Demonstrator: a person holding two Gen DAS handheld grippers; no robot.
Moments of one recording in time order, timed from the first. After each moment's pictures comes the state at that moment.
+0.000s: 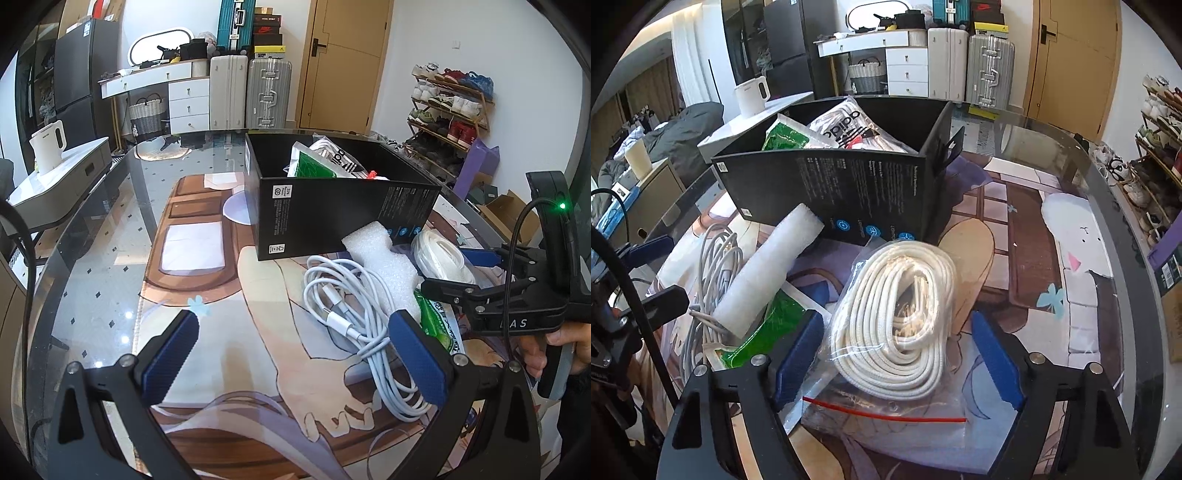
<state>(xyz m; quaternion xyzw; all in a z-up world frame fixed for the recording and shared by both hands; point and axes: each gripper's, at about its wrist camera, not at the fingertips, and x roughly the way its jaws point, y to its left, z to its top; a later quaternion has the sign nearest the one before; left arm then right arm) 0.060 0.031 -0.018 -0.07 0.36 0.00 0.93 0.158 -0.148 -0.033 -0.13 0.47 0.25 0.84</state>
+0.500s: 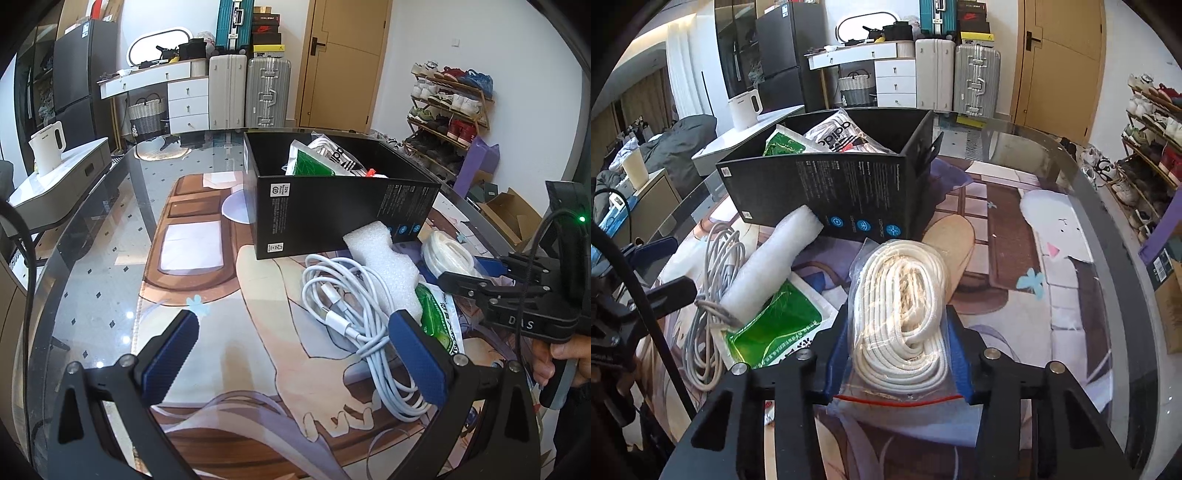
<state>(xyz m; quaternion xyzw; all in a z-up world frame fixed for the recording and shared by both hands) 0.061 0.030 -0.018 -0.07 0.37 0.00 0.93 0.138 -0.163 -0.026 -0.12 0.44 0.23 0.86</state>
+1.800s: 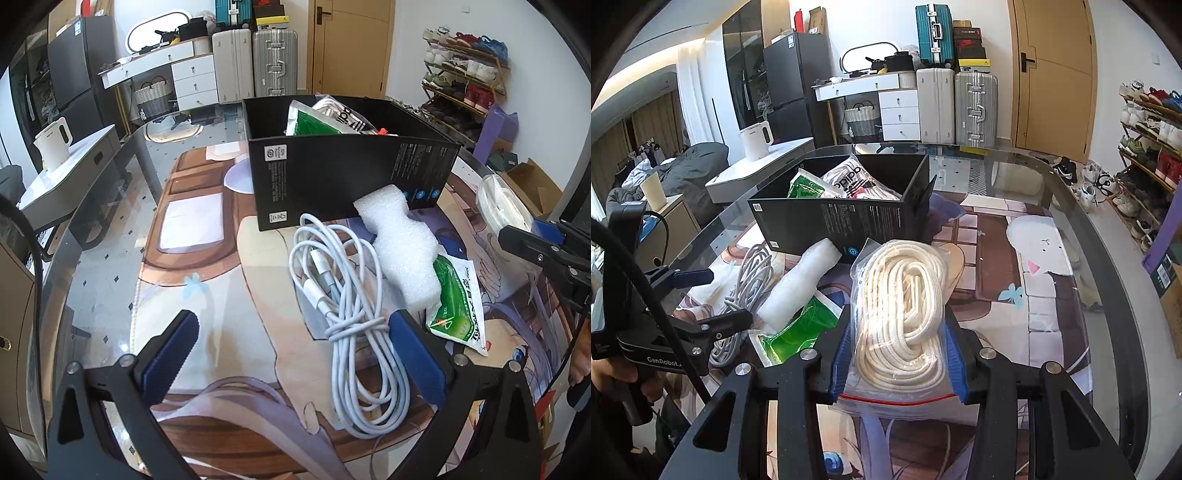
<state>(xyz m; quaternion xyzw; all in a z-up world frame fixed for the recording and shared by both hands) 0.073 0.014 -0.029 -0.03 0.43 0.03 0.90 0.111 -0.184 0.010 -0.08 0.39 0.25 0.88</state>
